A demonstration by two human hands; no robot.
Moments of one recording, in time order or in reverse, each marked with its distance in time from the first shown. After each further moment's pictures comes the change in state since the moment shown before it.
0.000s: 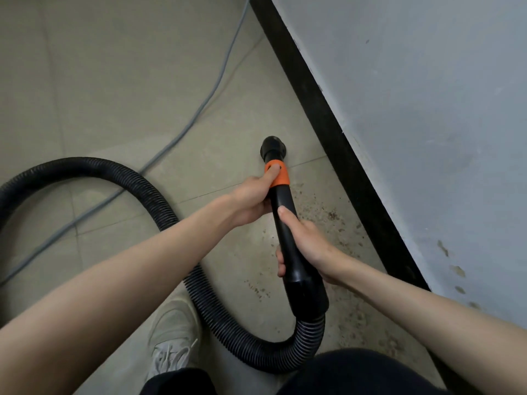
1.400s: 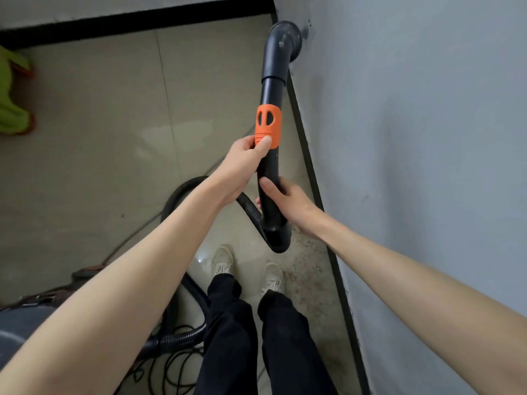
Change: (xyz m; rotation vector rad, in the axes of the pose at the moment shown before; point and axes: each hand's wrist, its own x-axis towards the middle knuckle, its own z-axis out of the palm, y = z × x) left_hand -0.433 0.317 0.105 0.222 0.225 0.261; right_hand -0.354 -0.326 0.060 -0.299 -0.087 -0.192
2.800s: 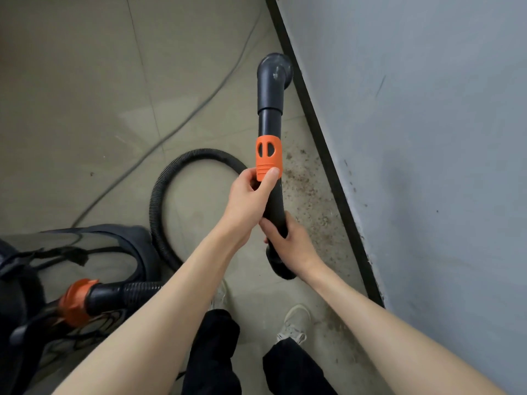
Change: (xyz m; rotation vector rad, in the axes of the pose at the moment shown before) left_hand -0.110 -0.289 0.076 -0.051 0.138 0.028; right_hand -0.101 0.300 0.097 0.001 0.195 -0.007
